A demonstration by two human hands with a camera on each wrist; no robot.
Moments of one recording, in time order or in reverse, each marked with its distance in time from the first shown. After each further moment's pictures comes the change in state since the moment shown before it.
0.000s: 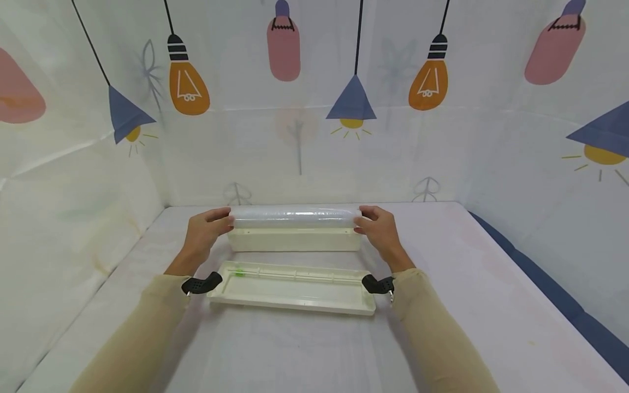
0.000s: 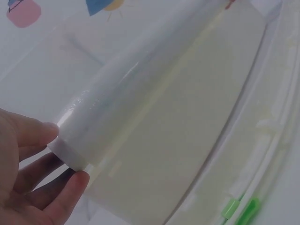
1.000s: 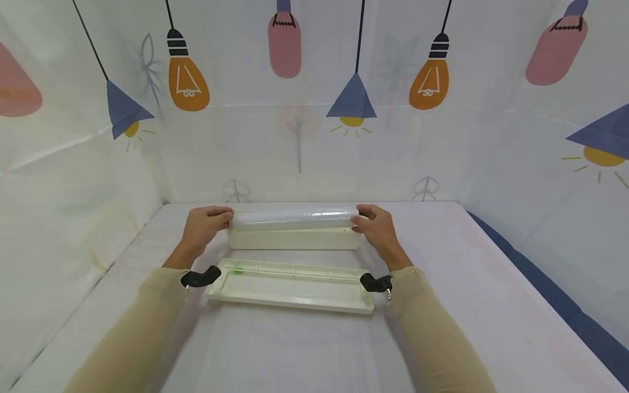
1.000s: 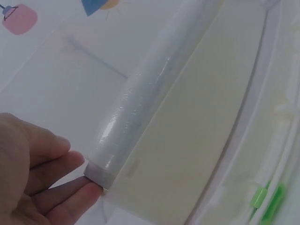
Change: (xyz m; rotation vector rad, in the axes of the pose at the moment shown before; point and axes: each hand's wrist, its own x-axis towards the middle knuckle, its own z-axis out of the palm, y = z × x) left_hand 0.005 0.009 -0.001 0.249 0.010 0.015; right_hand 0.000 -0.004 0.000 -0.067 -0.039 0.049
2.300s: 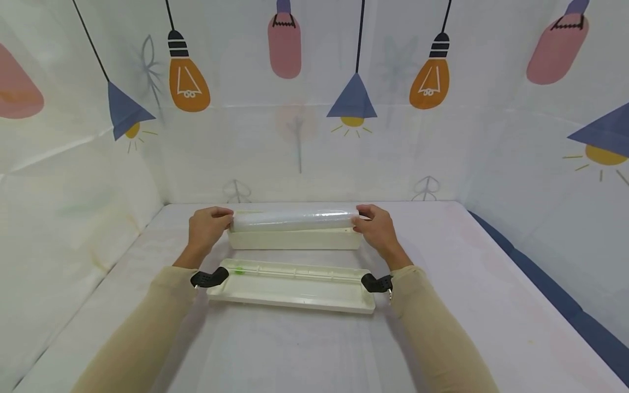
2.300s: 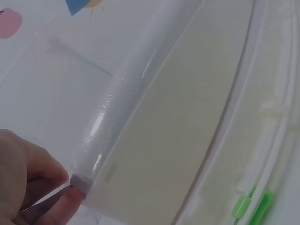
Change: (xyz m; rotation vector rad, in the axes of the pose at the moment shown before) left_hand 0.002 -0.002 0.011 0.234 0.138 0.001; right_hand 0.000 0.001 0.000 -0.083 -0.014 -0.017
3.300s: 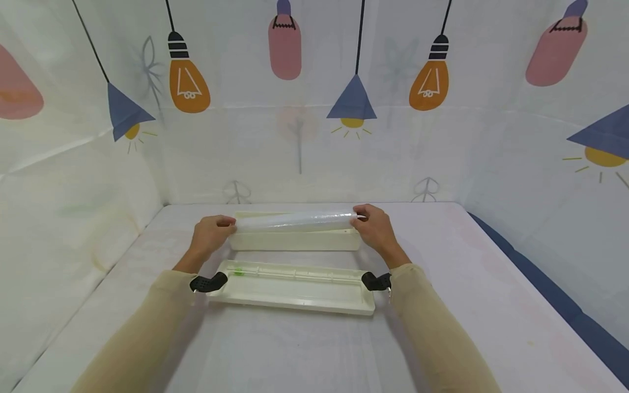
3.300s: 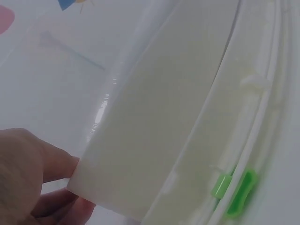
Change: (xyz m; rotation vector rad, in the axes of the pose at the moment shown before) left_hand -0.005 -0.011 0.002 0.097 -0.133 0.046; right_hand 0.005 -0.004 -0.001 -0.375 -0.010 -0.084
